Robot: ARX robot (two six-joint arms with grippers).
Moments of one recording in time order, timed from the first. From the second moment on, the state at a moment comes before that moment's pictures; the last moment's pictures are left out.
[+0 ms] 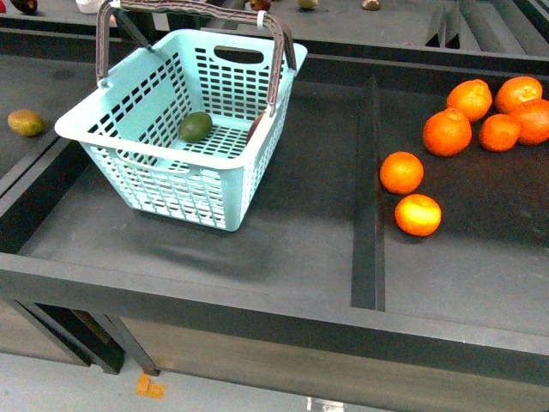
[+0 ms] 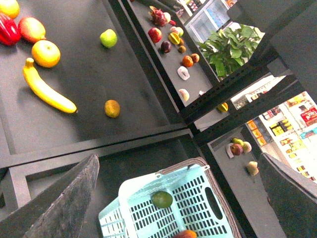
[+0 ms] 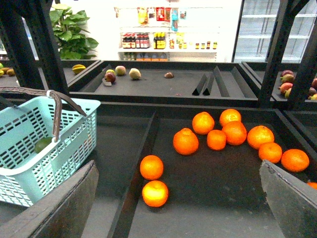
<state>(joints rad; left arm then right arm) -0.13 1.12 0.76 0.11 -0.74 -0.90 0.00 0.00 0.00 0.00 0.00 0.00</state>
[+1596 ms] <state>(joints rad) 0.00 0.28 0.02 0.29 0.00 -0.01 0.00 0.00 0.00 0.00 0.00 0.00</state>
